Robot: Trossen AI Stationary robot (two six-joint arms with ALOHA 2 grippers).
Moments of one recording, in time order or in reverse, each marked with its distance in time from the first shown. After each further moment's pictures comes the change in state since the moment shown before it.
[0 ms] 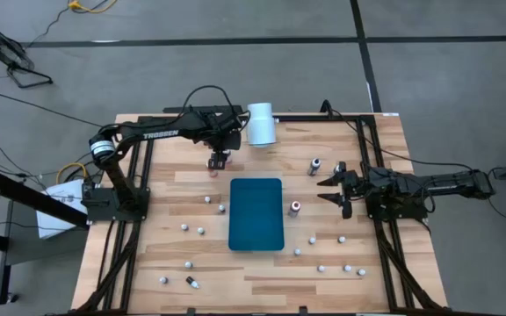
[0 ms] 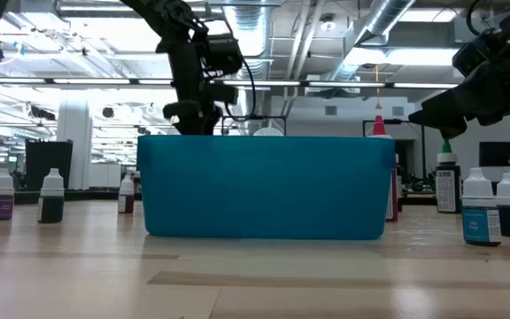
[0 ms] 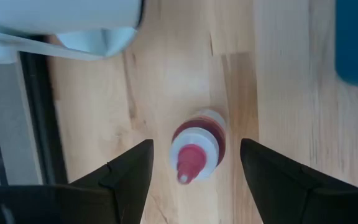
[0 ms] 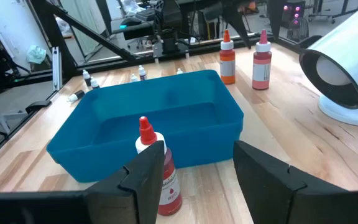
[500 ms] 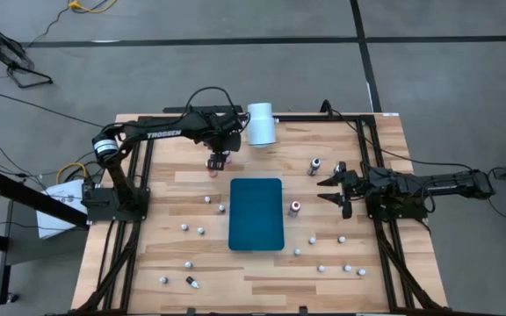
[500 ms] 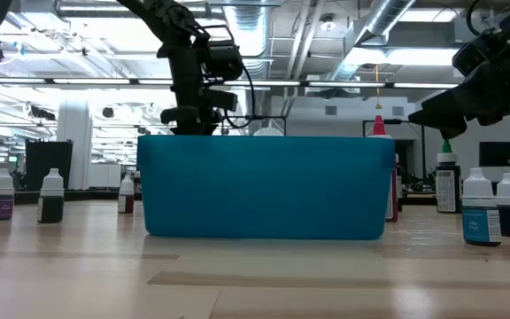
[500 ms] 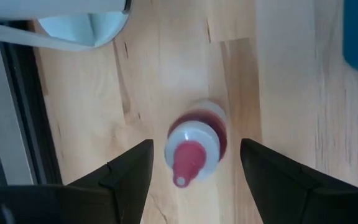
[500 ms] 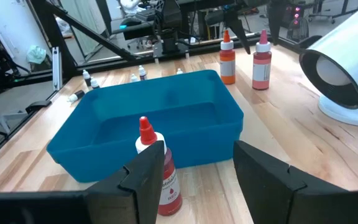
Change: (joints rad) left arm 0.005 0.025 -0.007 0.006 0.001 0.019; right arm 0.000 0.000 0.000 0.000 0.000 0.000
